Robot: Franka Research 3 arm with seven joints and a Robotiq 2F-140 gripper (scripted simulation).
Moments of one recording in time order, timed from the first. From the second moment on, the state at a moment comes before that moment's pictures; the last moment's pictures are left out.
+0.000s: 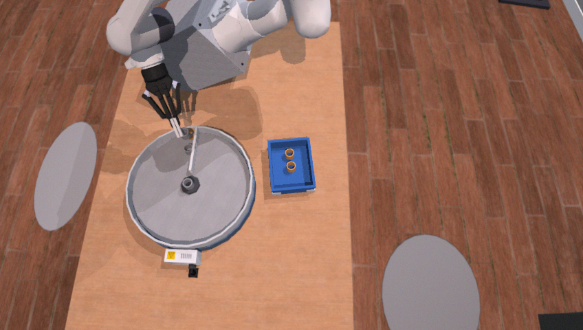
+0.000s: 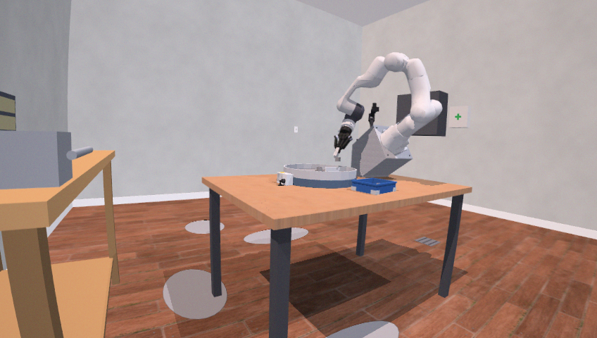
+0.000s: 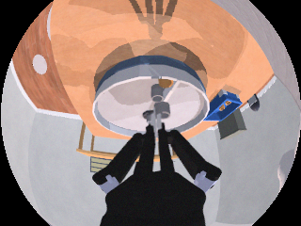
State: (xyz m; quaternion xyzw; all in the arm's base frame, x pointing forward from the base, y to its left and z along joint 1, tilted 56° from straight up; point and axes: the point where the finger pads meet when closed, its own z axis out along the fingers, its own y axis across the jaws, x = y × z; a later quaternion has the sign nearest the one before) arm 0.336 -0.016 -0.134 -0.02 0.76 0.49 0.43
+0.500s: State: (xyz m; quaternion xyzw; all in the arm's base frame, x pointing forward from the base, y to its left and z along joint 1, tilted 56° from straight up) arm 0.379 -0.010 -0.121 -0.03 0.76 0.49 0.43
